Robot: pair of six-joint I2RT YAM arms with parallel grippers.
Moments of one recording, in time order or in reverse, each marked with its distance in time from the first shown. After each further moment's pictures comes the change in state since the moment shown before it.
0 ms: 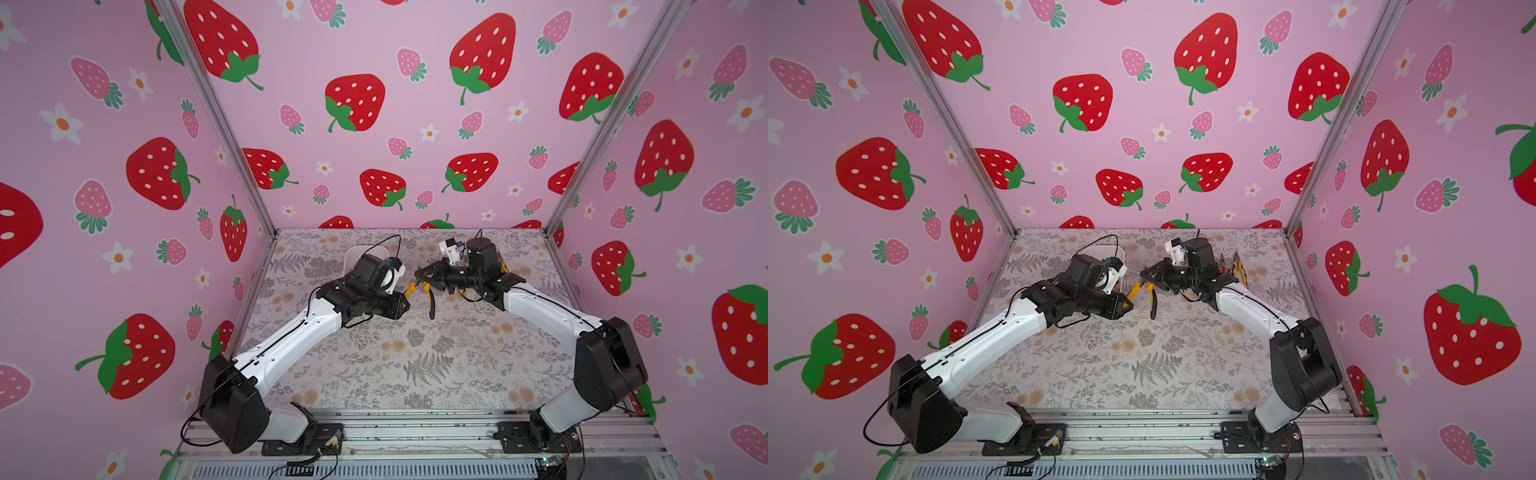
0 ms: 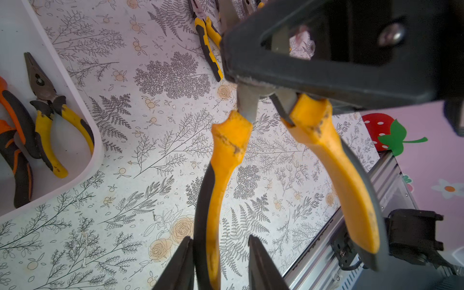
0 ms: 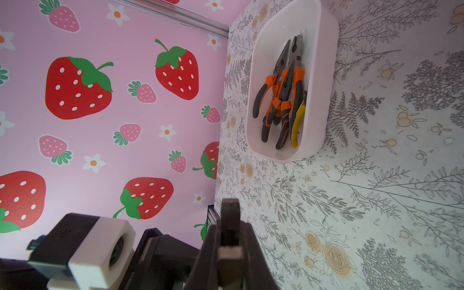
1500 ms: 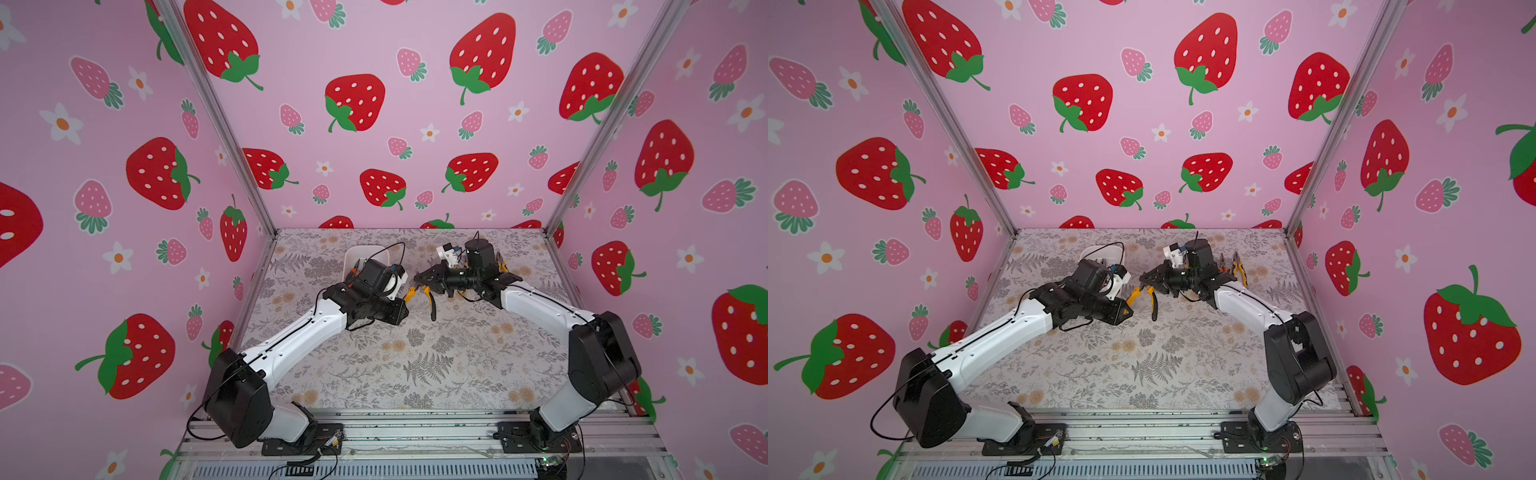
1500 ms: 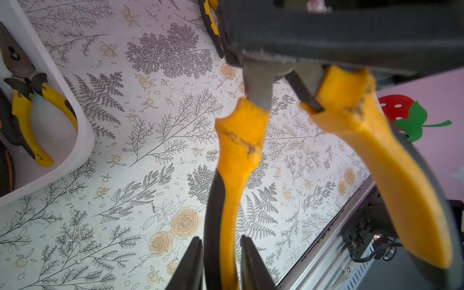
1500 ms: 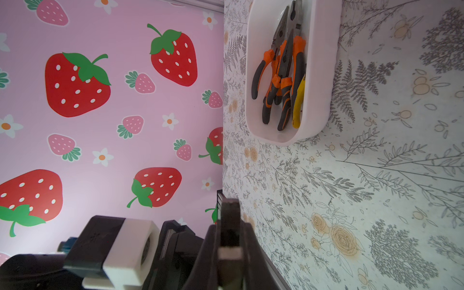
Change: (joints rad) left arm -0.012 0.031 -0.033 -0.005 -0.002 0.021; right arm -0.007 0.045 0.000 -0.013 -0.106 0.031
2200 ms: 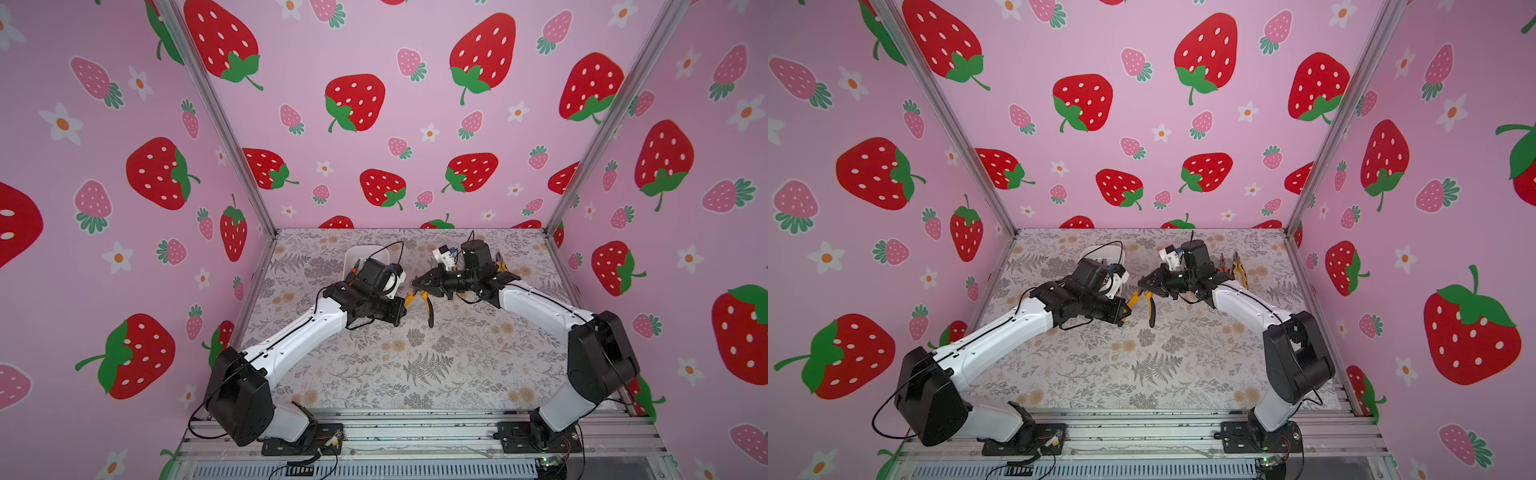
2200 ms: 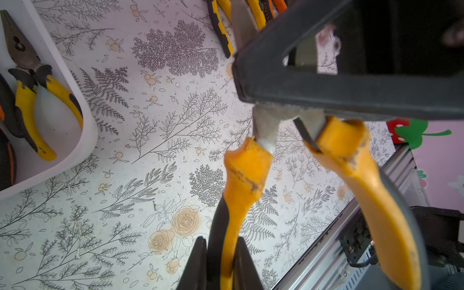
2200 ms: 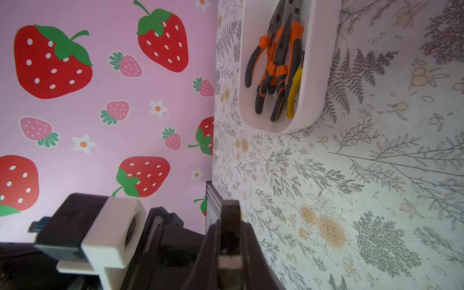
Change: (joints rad) left arm 0.008 0.011 0.008 -0.006 0.002 -0.028; right arm 0.016 0.005 0.031 -0.093 0.007 -0.087
